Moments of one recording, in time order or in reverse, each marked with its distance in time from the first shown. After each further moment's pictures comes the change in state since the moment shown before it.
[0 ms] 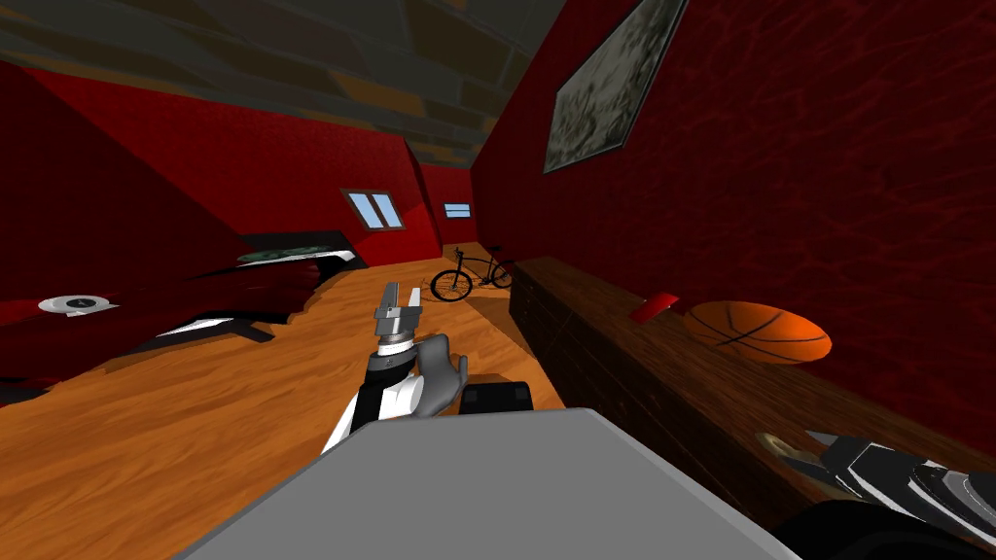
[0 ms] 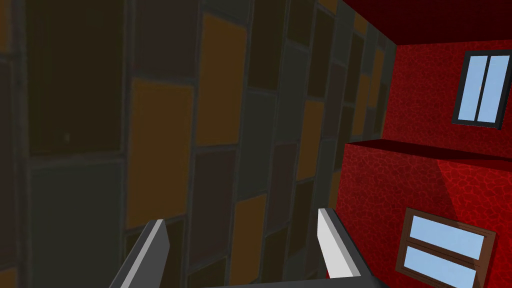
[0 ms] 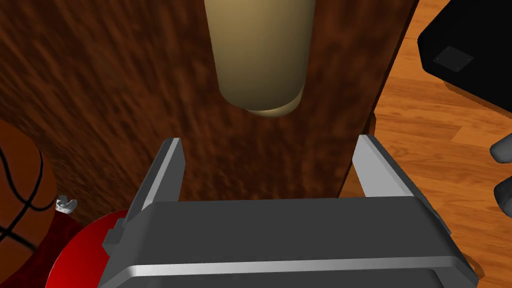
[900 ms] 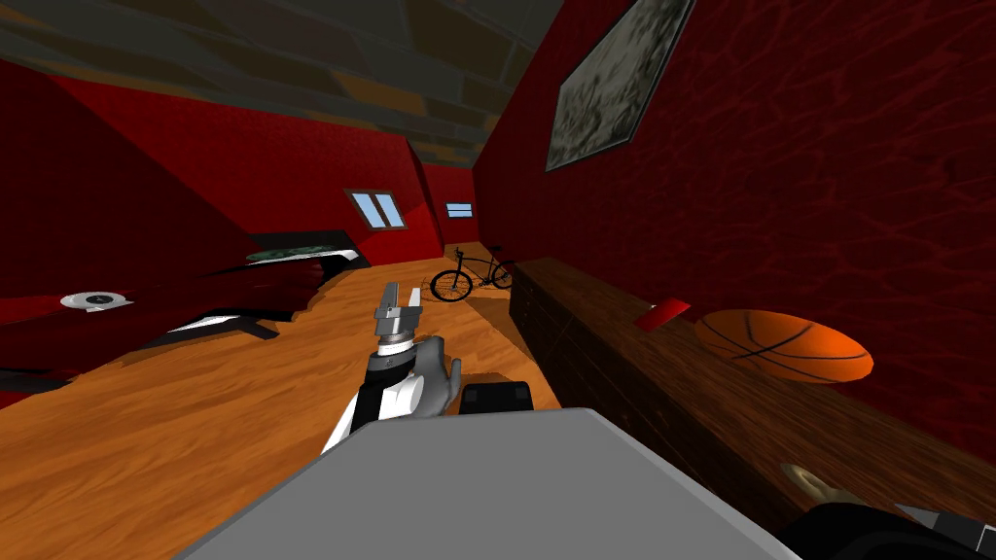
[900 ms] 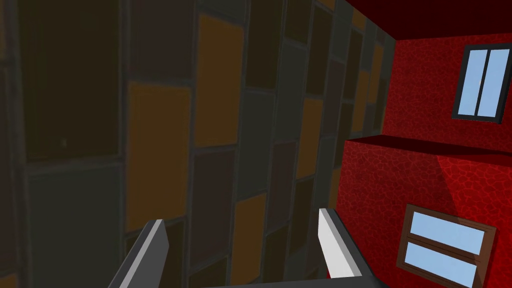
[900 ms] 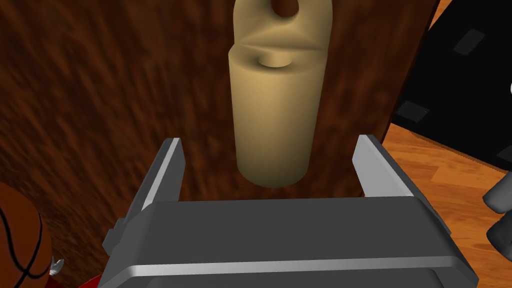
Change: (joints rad) left arm 0.000 0.000 0.000 0.000 0.000 0.000 0.000; right arm 0.054 0.023 0.076 0.030 0.049 -0.005 0.001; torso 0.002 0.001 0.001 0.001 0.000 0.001
